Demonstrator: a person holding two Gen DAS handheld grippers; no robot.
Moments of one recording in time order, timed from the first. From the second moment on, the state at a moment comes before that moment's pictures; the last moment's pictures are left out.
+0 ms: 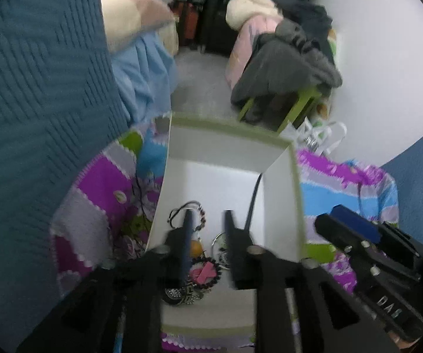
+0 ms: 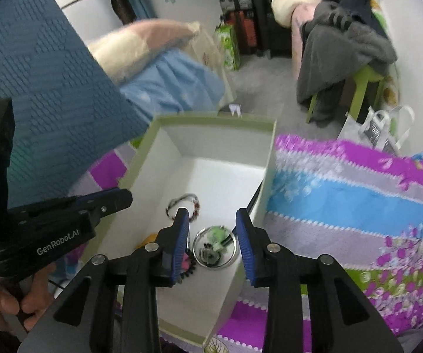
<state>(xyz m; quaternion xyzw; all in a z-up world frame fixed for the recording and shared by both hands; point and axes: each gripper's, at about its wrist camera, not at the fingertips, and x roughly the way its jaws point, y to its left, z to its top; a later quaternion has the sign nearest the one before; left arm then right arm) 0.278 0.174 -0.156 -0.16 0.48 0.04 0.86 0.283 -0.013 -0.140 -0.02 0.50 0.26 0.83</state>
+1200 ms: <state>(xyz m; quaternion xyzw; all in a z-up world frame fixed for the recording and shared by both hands) 0.047 0.102 0.086 -0.08 0.28 0.06 0.95 0.082 -0.110 0.117 0.02 0.25 0.25 0.93</state>
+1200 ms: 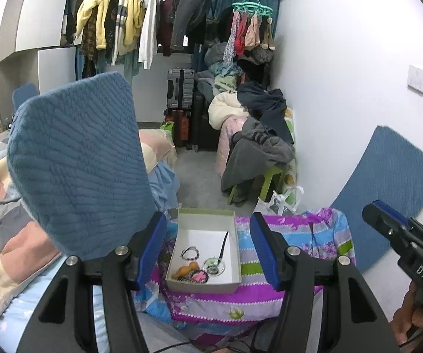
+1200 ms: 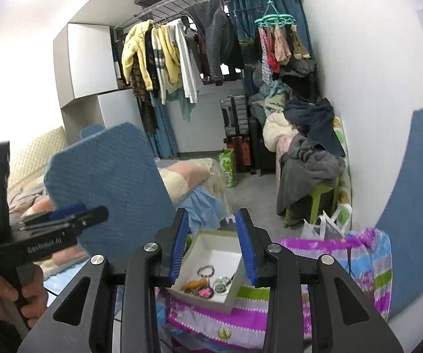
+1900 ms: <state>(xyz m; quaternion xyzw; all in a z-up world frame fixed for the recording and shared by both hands) 0.053 0.094 -0.036 -0.09 0.38 0.05 0.92 0.060 -0.133 0.006 0.01 0.35 0.20 0.91</state>
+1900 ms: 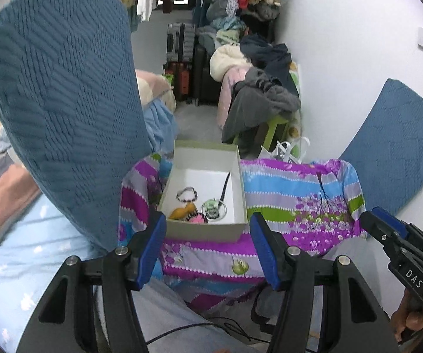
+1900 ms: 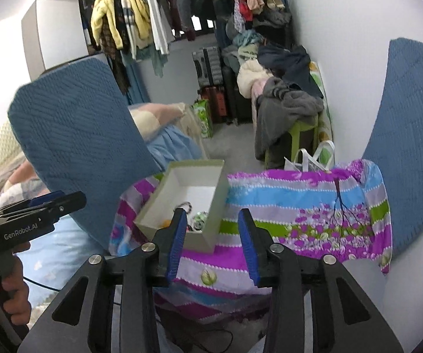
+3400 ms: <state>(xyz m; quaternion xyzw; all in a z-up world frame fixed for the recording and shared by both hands) 0.064 0.098 -0.063 -0.11 0.39 0.07 0.91 0.080 -0.137 -0.034 -0.01 0.38 0.16 0.91</state>
